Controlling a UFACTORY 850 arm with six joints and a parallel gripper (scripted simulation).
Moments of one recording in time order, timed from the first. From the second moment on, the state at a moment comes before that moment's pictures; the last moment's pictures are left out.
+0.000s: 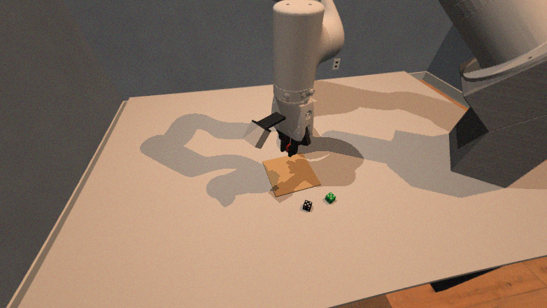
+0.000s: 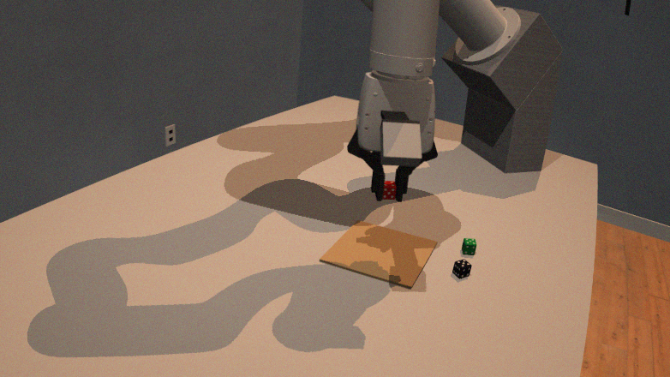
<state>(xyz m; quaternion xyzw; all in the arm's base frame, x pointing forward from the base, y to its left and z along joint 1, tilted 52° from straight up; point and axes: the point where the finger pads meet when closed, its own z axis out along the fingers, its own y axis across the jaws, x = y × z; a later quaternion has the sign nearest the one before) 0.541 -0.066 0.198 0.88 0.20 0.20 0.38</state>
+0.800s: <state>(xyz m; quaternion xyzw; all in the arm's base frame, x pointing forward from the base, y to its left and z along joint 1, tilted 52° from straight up) 0.539 -0.062 0.195 0.85 0.22 0.31 0.35</state>
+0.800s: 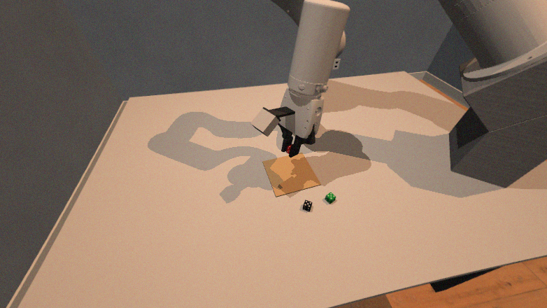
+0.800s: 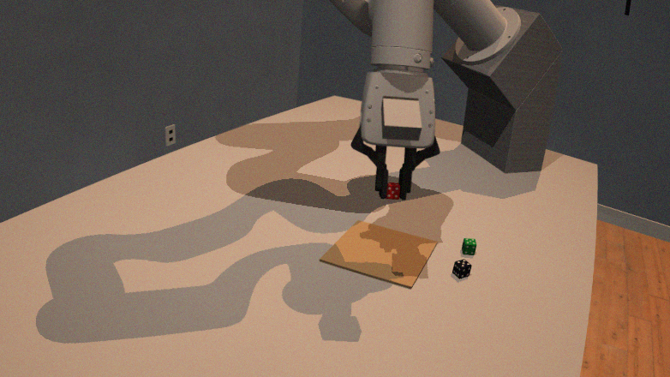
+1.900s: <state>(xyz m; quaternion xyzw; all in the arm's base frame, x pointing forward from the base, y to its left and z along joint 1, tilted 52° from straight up) 0.530 -0.069 0.192 0.69 0.32 0.59 0.26</state>
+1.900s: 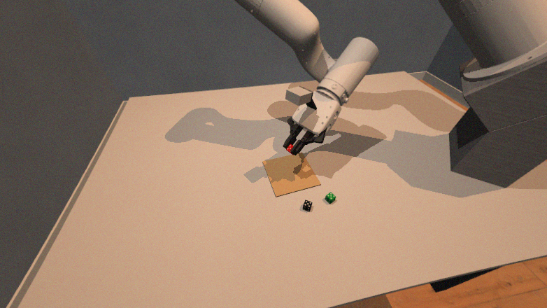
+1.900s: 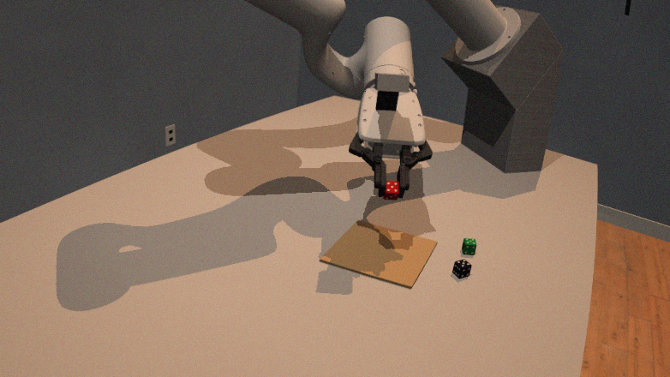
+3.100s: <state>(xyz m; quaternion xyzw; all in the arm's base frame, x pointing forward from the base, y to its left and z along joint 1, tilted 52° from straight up) 0.558 -0.103 0.157 0.65 0.35 0.64 0.23</state>
